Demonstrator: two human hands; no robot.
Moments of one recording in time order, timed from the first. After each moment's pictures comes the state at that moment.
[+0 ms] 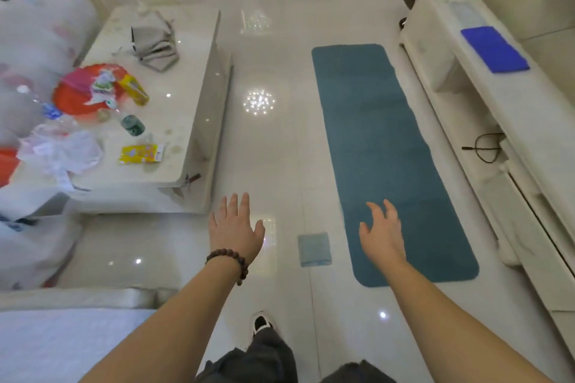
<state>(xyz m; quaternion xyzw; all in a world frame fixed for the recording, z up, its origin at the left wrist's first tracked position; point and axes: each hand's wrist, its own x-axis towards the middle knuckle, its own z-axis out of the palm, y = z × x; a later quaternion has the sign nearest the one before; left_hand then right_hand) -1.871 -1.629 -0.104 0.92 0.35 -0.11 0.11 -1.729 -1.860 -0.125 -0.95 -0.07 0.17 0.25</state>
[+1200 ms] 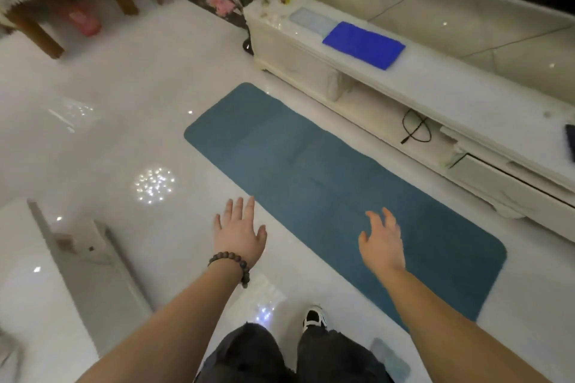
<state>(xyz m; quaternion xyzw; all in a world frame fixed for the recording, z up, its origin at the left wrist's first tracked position) -1.187 -1.392 -0.116 0.98 -0.04 -0.18 0.04 -1.258 -1.652 -0.157 -0.91 0.28 0.12 0.28</state>
